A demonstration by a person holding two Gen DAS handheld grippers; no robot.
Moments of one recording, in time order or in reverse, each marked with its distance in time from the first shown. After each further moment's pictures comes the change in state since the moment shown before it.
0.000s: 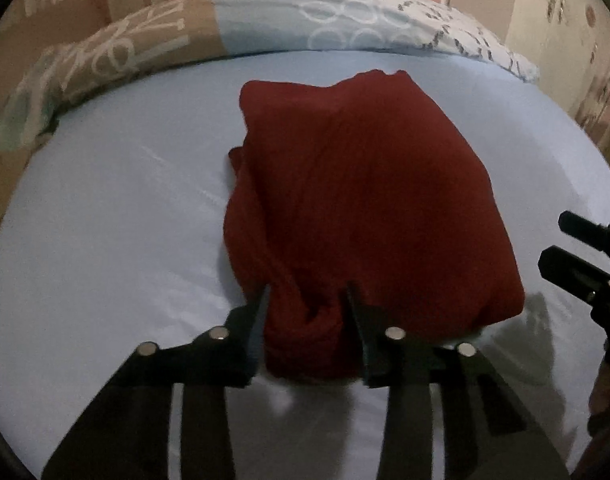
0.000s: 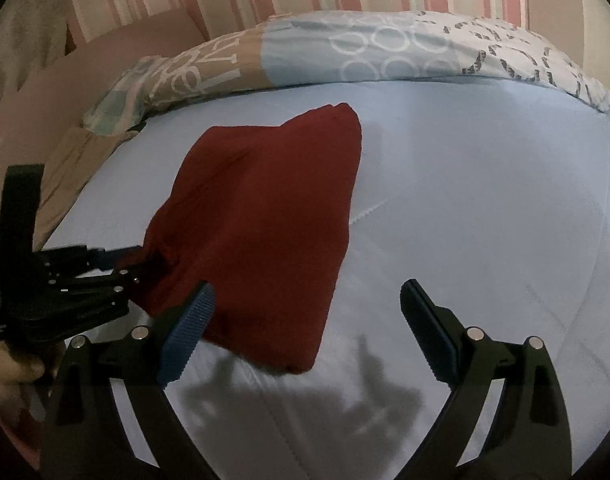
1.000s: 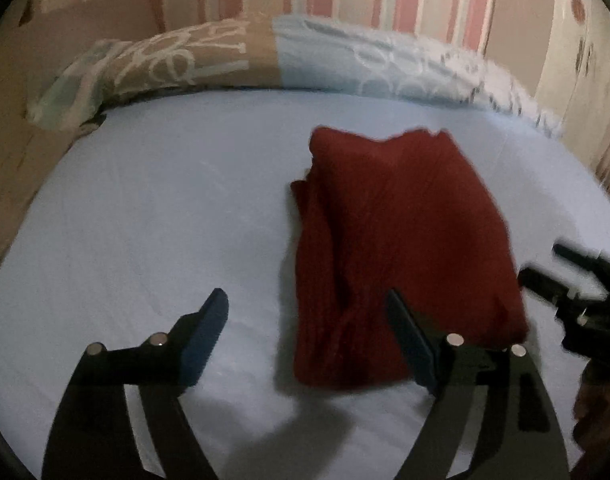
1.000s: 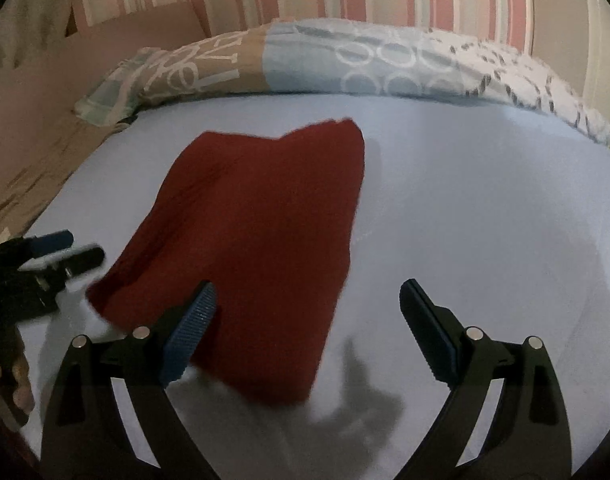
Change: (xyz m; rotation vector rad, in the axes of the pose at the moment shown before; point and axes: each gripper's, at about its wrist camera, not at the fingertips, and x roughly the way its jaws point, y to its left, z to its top) left arm -0.032 0.023 -0.001 -0.097 -0.111 0.089; right arm 0.023 0.016 0.017 -0.088 -0.034 -0.077
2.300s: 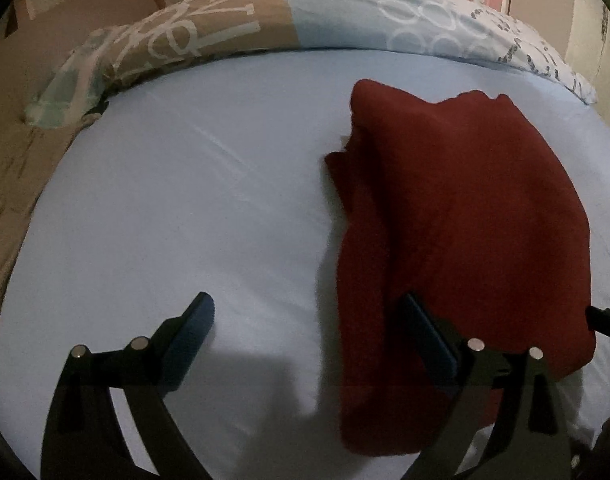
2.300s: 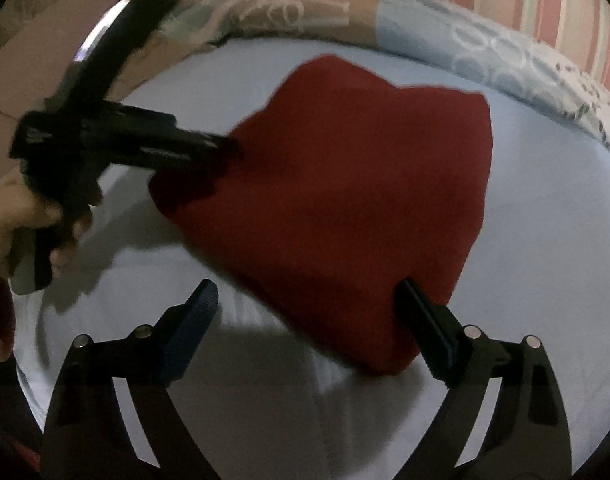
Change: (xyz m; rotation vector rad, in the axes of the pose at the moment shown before) left arm 0.067 0.025 0.014 0.013 0.109 0.096; right arm 0.023 0.049 -0.037 -0.268 0.163 0.208
